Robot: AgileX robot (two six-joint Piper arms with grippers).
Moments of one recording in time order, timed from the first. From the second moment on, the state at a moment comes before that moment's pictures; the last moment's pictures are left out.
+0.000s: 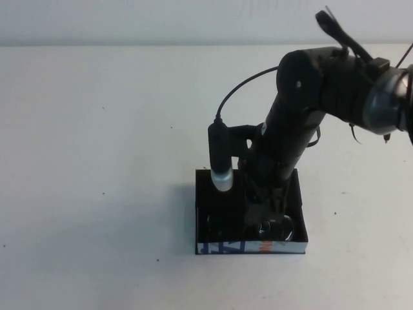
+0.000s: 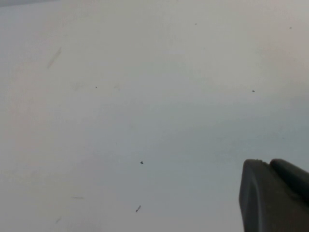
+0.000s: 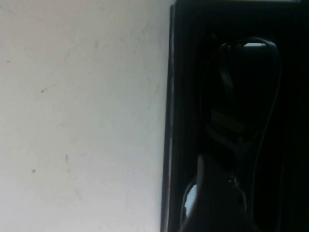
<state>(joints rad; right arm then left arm) 0.58 1.95 -1.63 0.25 1.18 -1.10 -0.06 -0.02 0.02 -0.01 0.36 0.08</state>
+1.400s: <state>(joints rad) 0.59 2.08 -1.63 0.25 1.12 -1.01 -0.06 -0.02 0.02 -0.01 0.36 0.08</state>
